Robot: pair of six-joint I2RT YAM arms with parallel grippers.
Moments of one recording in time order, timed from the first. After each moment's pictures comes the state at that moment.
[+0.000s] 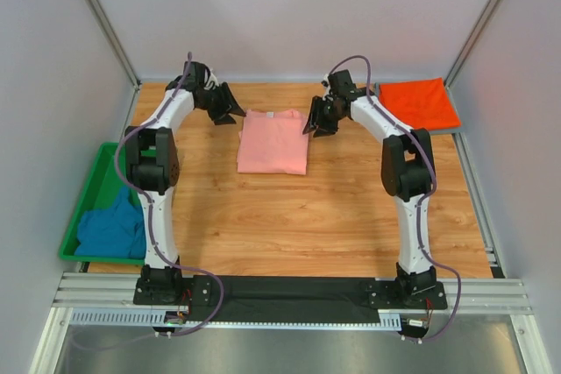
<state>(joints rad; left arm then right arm) -0.08 2.29 1.97 -0.61 0.55 -0.57 0.31 2.29 1.97 -0.66 -0.35 0.47</state>
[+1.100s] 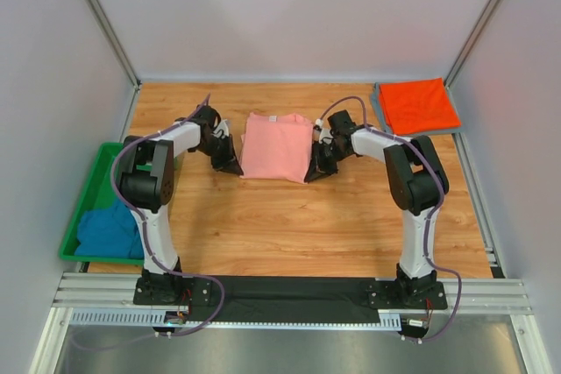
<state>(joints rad) -0.16 2.02 1.35 -0.62 0.52 -0.37 0.36 2.09 1.38 -0.49 -0.63 0.37</state>
